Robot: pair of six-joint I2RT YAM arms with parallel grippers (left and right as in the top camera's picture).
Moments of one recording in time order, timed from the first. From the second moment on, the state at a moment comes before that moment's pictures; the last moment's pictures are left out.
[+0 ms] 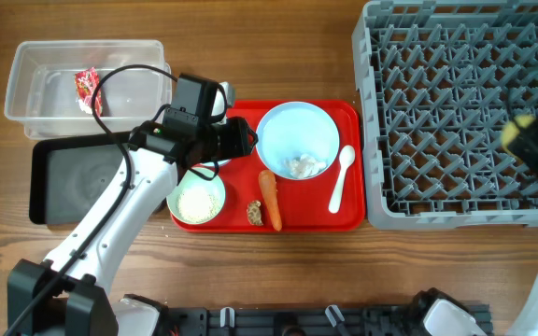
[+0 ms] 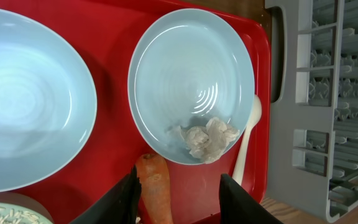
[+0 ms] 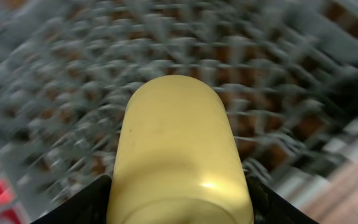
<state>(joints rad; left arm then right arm) -0.35 1.50 1.11 -0.62 0.34 -0.51 -0.60 1.25 1.19 -0.88 -0.04 0.20</state>
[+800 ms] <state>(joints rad) -0.35 1.50 1.11 -0.63 0.33 -0.51 -0.73 1.54 1.20 -0.74 -0.06 0.28</state>
